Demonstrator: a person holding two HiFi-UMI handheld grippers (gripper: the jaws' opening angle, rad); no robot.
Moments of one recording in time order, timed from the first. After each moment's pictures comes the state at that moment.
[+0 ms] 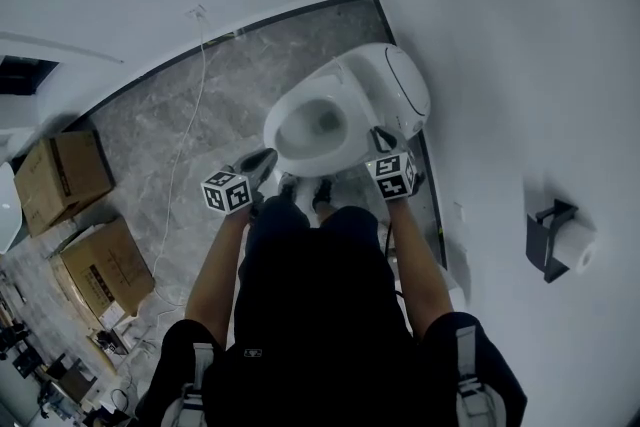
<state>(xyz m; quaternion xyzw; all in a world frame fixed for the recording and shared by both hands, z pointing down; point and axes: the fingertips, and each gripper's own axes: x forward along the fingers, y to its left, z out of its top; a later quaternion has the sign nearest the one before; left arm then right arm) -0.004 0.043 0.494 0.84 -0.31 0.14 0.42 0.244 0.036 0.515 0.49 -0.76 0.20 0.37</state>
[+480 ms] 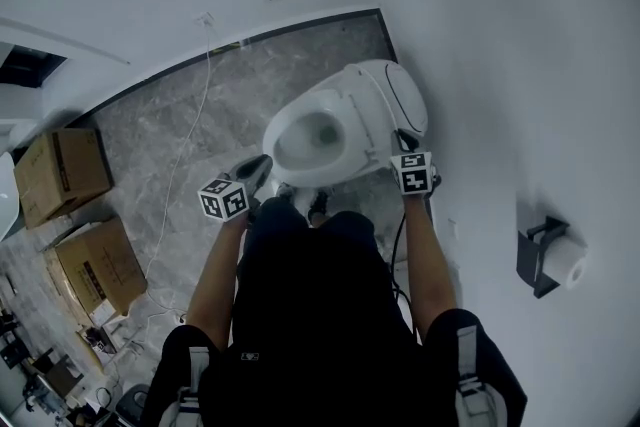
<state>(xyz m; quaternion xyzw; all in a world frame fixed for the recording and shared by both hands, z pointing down) -0.008 0.037 0.479 0.84 -0.35 0.13 0.40 0.321 0.012 0.515 0.53 -0.73 0.23 0.35</state>
